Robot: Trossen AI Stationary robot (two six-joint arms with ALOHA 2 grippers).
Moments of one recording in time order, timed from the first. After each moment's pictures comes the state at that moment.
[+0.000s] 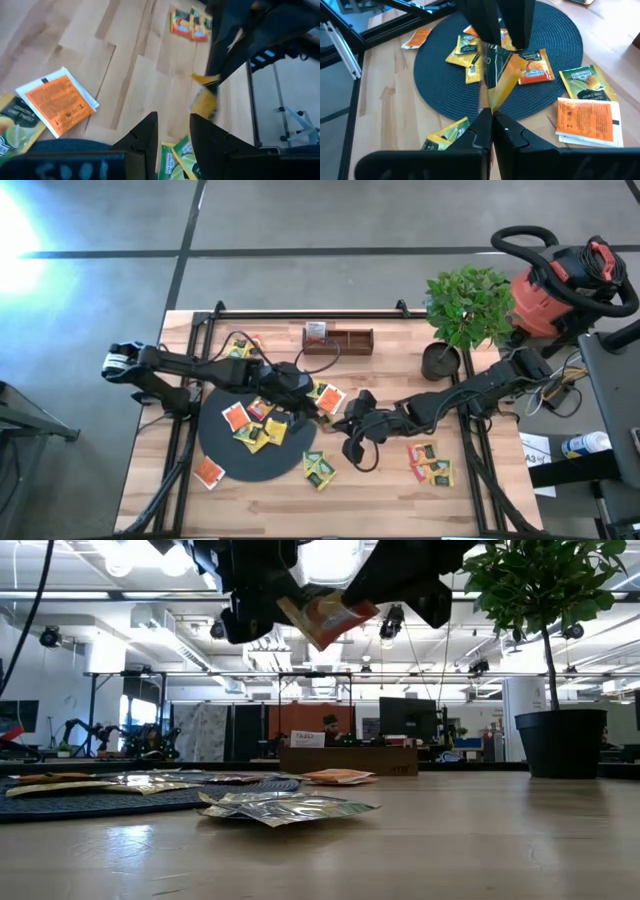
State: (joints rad) left arm -0.05 1.43 1.08 -0.29 0.17 -0.46; right arm 0.34 1.57 1.08 -0.15 0.38 0.63
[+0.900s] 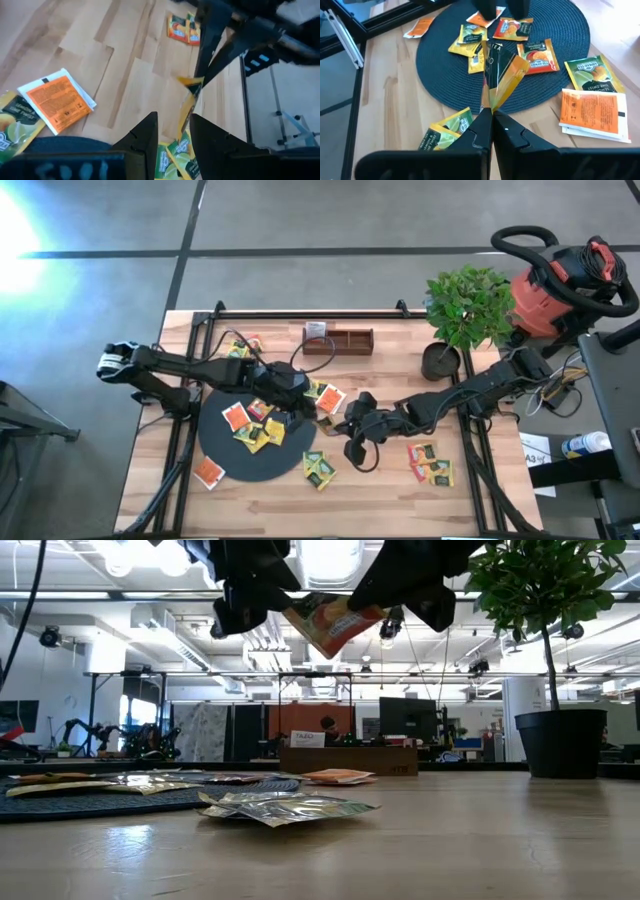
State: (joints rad) left arm -0.06 1.39 1.08 -0.31 0.15 -0.49; right arm 0.34 1.57 1.08 -0.19 0.34 0.63
